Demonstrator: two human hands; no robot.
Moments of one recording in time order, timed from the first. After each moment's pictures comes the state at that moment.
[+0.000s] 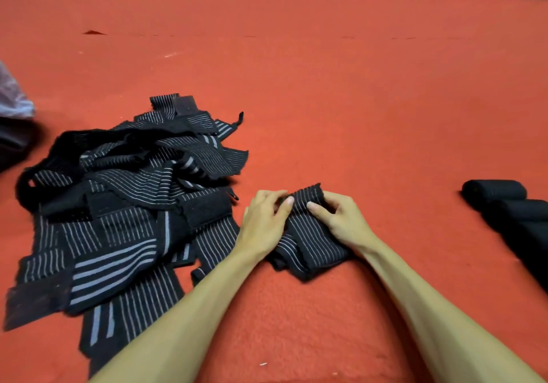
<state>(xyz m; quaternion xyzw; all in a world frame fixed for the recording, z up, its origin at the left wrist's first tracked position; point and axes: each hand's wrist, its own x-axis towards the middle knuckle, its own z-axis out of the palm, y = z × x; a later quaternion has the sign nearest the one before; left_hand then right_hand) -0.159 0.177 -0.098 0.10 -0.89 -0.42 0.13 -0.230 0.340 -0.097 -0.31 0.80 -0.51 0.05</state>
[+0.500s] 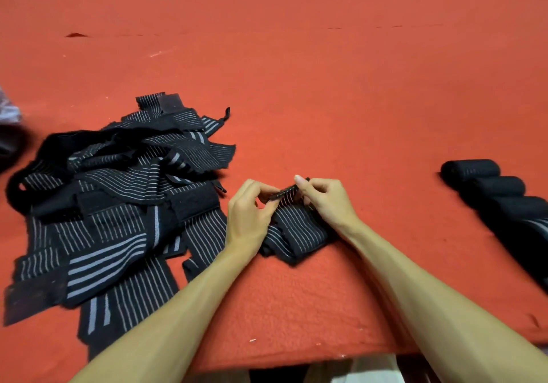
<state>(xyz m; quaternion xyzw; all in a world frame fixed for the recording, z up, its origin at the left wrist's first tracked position) -0.141 0.191 -0.091 0.03 -0.84 -0.40 0.36 -0.220 0.339 -0.082 -0.18 0.80 -0.57 0.05</state>
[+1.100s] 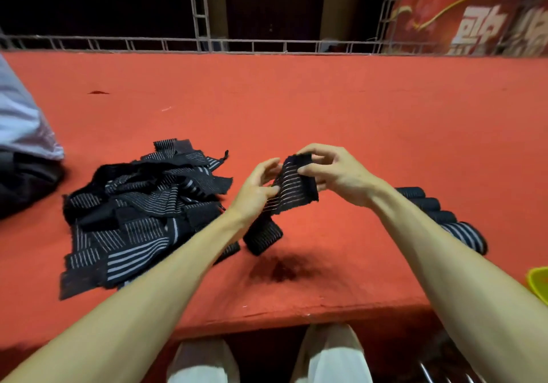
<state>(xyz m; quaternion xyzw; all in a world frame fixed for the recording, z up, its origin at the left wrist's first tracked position) -0.084 0.231 0.042 -0.02 -0.72 -0.68 0.11 -0.141 0.402 0.092 -0.33 0.71 -0.60 0.15</state>
